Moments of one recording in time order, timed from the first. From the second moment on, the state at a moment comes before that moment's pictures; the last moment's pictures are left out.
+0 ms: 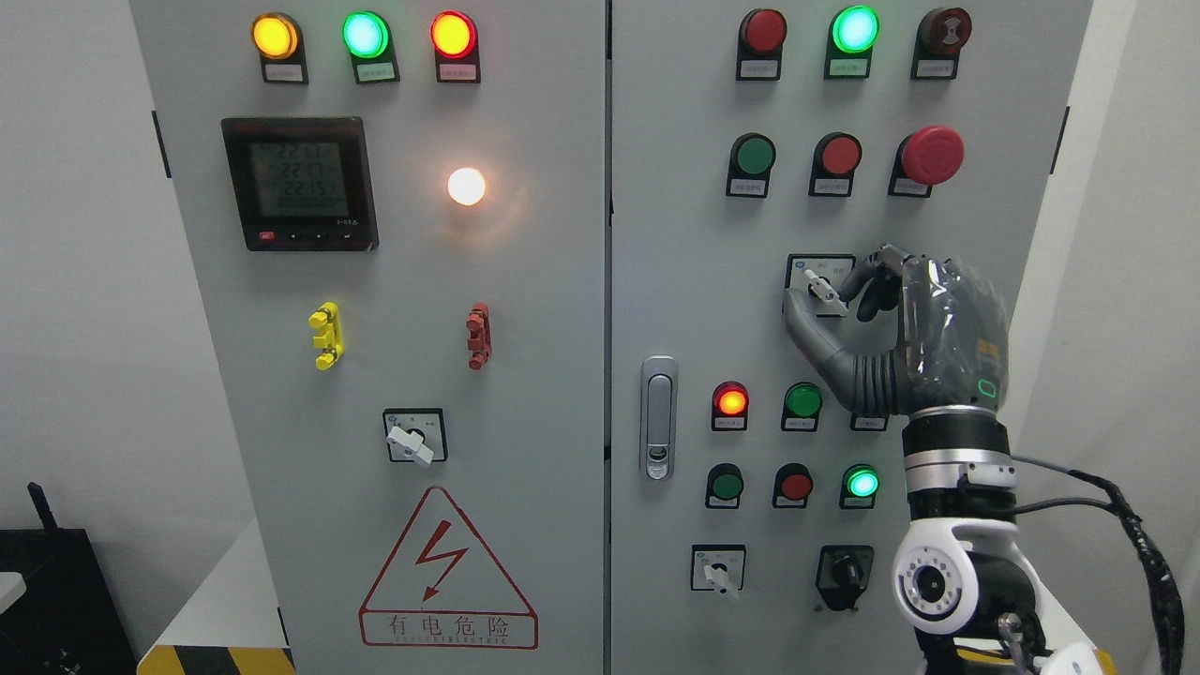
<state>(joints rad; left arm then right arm) 0.04 -0.09 0.00 0.00 0.00 -0.09 0.11 -0.72 -0.07 0.16 -1.80 0.90 0.37 -0.04</state>
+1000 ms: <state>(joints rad) 0.04 -0.09 0.00 0.00 0.00 -0.09 0.11 -0.73 -0.07 0.16 -1.78 0.90 0.39 -0.04</state>
